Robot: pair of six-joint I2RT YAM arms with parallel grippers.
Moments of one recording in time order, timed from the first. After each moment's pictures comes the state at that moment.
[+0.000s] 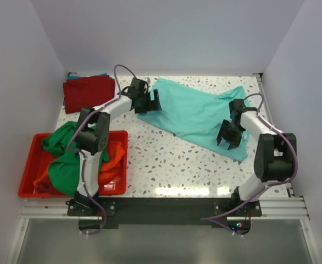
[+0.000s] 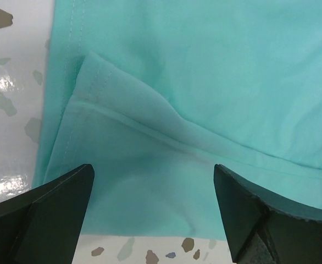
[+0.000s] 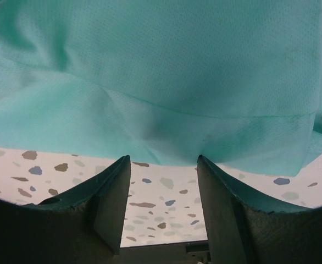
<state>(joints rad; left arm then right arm) -0.37 2.15 1.61 -0.30 0.18 -0.47 0.02 1.64 1.08 -0.86 -0.01 0.44</state>
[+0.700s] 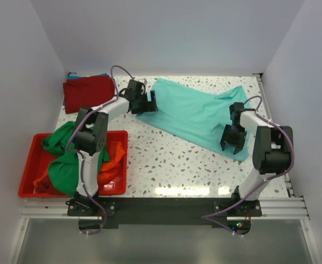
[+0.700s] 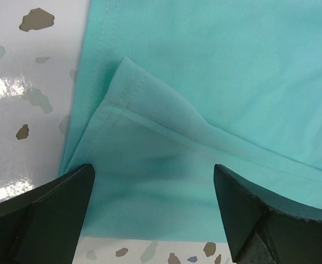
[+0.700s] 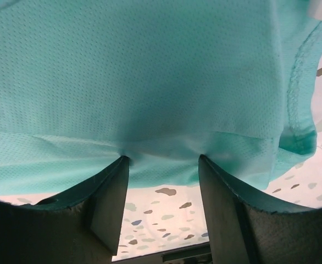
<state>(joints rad) -0.35 2.15 1.55 -0.25 0.14 -0.44 -0.01 1.74 1.07 -0.84 0.12 0.39</state>
